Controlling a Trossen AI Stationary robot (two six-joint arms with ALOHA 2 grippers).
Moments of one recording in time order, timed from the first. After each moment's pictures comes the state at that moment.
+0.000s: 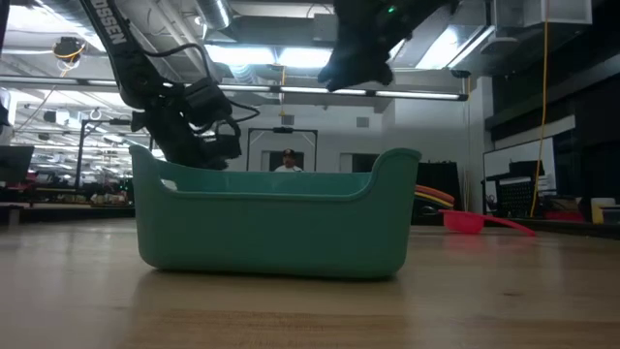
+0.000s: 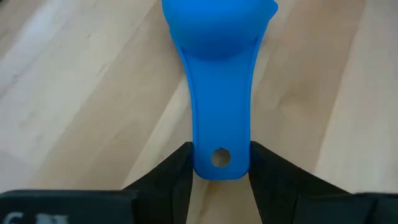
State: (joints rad) left arm 0.58 1.58 0.57 0.15 0.11 0.06; right arm -0.16 1.56 1.29 -0.38 0.13 0.17
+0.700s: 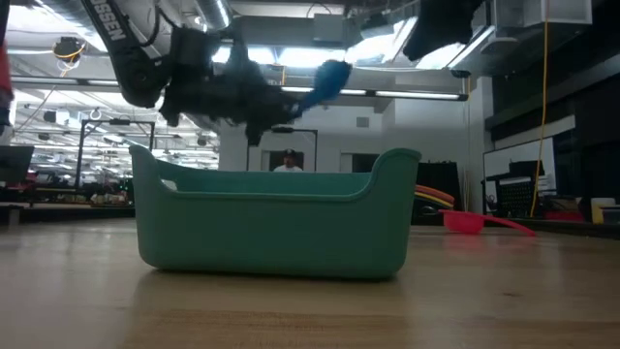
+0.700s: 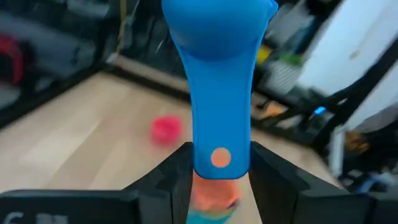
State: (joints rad) left arm 0.51 1.58 0.57 0.99 0.55 -0.36; right arm -0.16 1.17 1.23 -0.77 0.37 0.12
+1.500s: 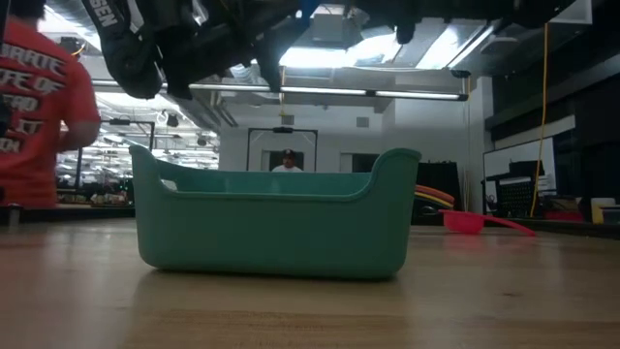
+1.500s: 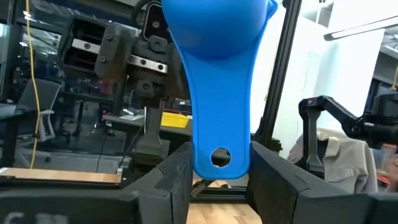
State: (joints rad) left arm 0.30 1.58 0.57 1.42 0.54 -0.40; right arm -0.16 1.20 0.76 0.58 -0.05 -0.05
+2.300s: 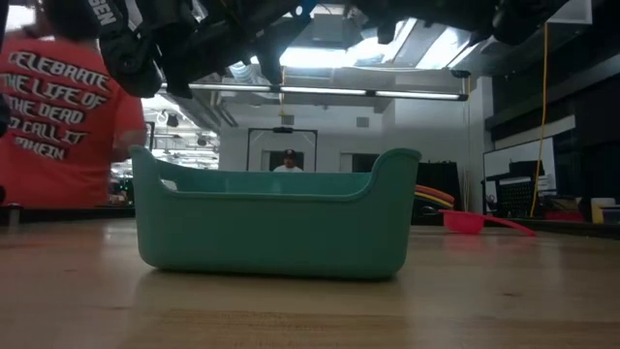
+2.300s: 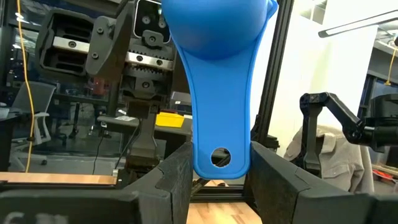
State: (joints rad) left arm 0.27 1.58 0.57 1.42 0.53 -0.38; right arm -0.16 1.34 0.76 0.87 -0.14 0.05
